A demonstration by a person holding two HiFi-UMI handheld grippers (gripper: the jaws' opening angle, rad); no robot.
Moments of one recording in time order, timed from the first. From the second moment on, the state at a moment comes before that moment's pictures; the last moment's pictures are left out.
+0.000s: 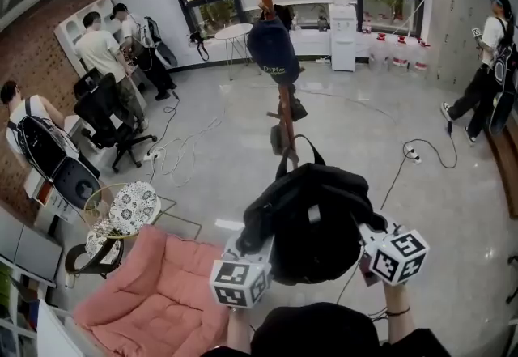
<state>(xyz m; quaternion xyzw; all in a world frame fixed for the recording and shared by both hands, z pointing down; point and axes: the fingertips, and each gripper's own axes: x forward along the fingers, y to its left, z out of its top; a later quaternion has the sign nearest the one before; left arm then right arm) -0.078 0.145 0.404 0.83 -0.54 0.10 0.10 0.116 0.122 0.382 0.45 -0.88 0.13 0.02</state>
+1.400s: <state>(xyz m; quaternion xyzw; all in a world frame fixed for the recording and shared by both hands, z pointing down) -0.105 0.017 0.454 0.81 -0.54 0.12 0.17 0.087 -0.017 0.427 0.44 -0.88 0.19 0.05</state>
